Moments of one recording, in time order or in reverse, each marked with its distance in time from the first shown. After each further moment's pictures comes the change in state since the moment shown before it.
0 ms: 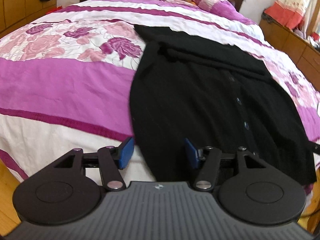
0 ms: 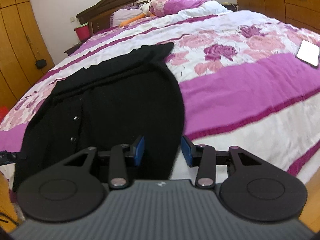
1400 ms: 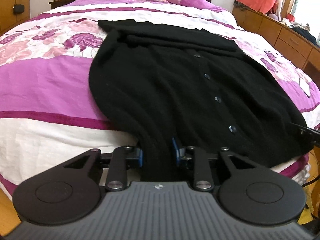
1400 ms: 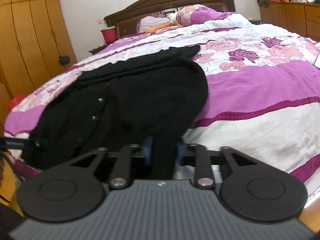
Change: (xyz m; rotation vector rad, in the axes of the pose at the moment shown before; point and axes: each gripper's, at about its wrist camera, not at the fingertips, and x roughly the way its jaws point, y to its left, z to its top) left arm 0.017 -0.027 -0.027 0.117 -0.004 -0.116; right arm -0.010 0.009 -0.038 -0.107 -0.085 0.134
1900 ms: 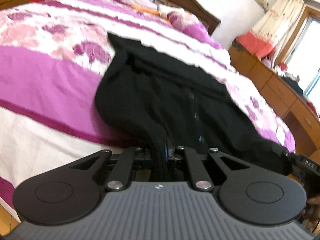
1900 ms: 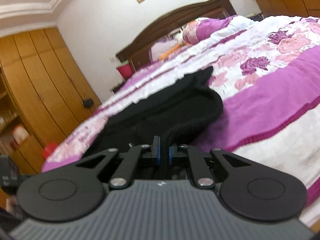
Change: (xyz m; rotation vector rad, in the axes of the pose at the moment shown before) left arm -0.033 0.029 0.017 -0.242 -0.150 -0.149; right arm -0.012 -0.017 0.029 0.236 -0.162 0.193
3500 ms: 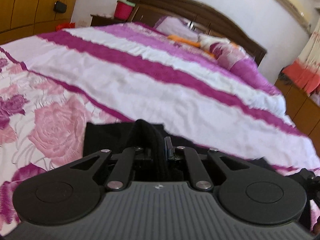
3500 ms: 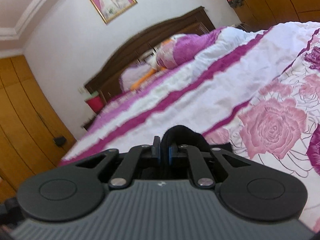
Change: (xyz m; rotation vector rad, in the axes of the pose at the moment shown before) left arm 0.251 0.014 0.221 -0.047 -0.140 0.287; right arm 0.277 -0.052 0.148 0.078 -0.118 -0.175
